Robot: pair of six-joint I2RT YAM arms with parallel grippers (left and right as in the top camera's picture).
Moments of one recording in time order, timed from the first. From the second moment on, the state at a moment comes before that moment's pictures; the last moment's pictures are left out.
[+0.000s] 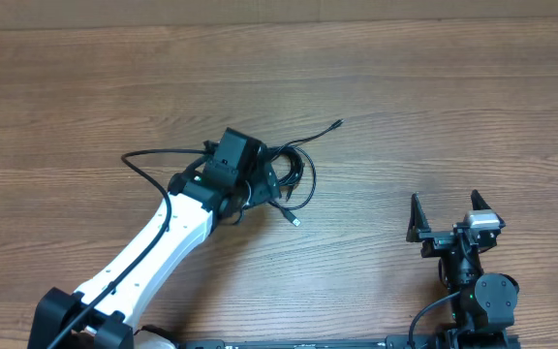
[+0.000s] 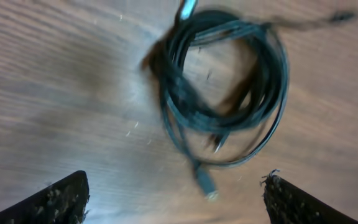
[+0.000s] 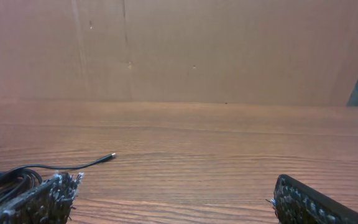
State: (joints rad) left arm -0.46 1.48 0.97 -0.60 0.02 -0.86; right arm 0.04 0.01 0.02 -0.03 -0.02 0.00
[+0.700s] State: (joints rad) left arm -0.46 1.76 0.99 -0.46 0.03 -1.04; right arm 0.04 0.01 0.02 -0.04 -0.02 0.00
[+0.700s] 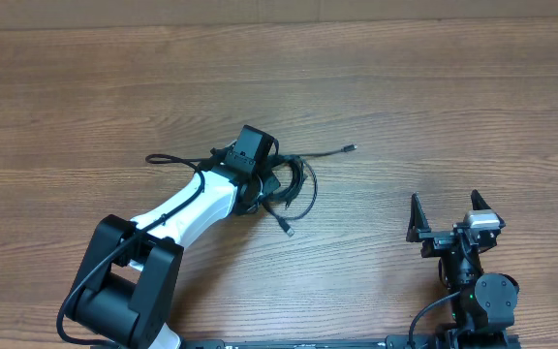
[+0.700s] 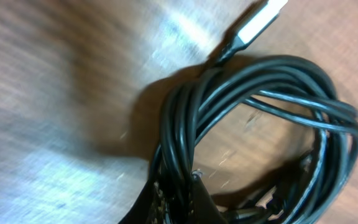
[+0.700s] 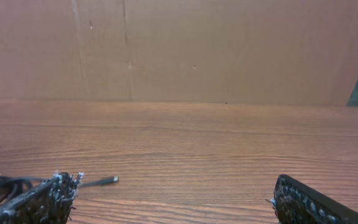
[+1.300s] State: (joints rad) left arm -0.46 1.76 1.01 -0.85 0.10 -0.83; right arm 0.04 0.01 0.02 -0.03 -0.02 0.00
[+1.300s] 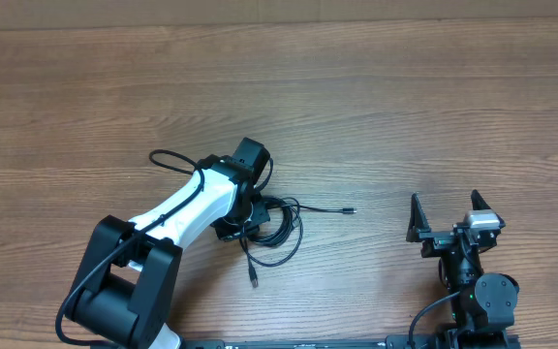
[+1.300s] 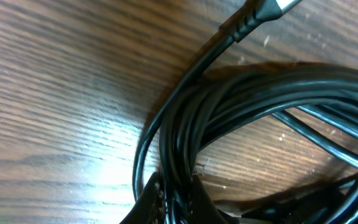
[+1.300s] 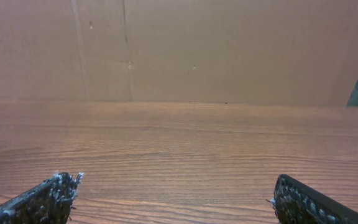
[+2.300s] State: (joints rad) left arm -0.52 1.76 1.14 -1.15 0.43 -0.44; right arm 0.04 0.01 0.02 -0.03 -0.02 0.00
